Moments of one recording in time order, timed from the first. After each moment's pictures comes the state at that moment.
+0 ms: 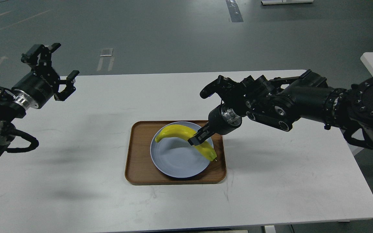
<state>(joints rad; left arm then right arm) -0.77 0.56 -0.52 -0.67 0.08 -0.49 -0.40 1.40 -0.04 -0.53 0.73 -1.19 0.49 0.49</state>
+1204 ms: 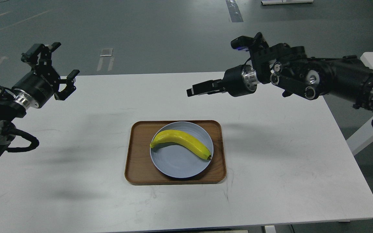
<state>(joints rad) -0.77 0.56 -0.52 -0.67 0.08 -0.49 -0.40 1.40 -0.32 -0.27 0.70 -0.76 0.49 0.49</state>
